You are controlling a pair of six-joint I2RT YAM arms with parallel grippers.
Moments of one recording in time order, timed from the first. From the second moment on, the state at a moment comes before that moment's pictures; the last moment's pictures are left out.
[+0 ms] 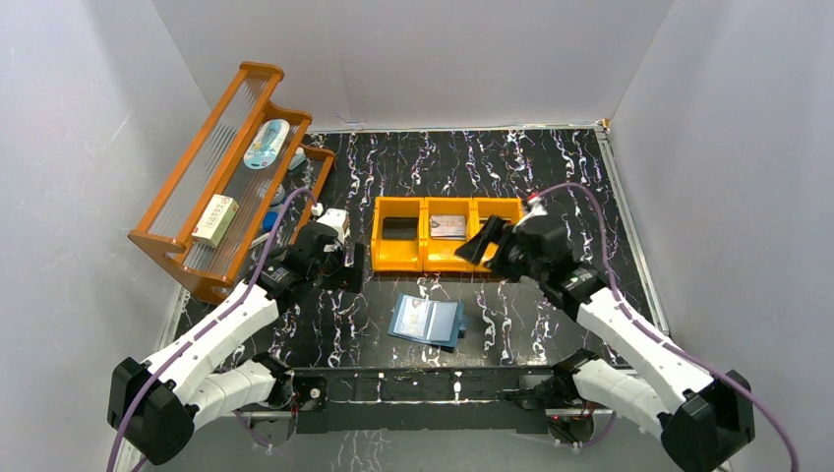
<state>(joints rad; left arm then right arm) -0.58 1.00 0.74 -0.60 -0.16 -0.31 0.48 0.91 0.67 -0.24 -0.19 0.83</state>
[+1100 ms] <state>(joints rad) -0.58 0.93 0.74 -0.61 -0.28 -0.34 1.17 1.68 1.14 -0.72 0.37 1.28</state>
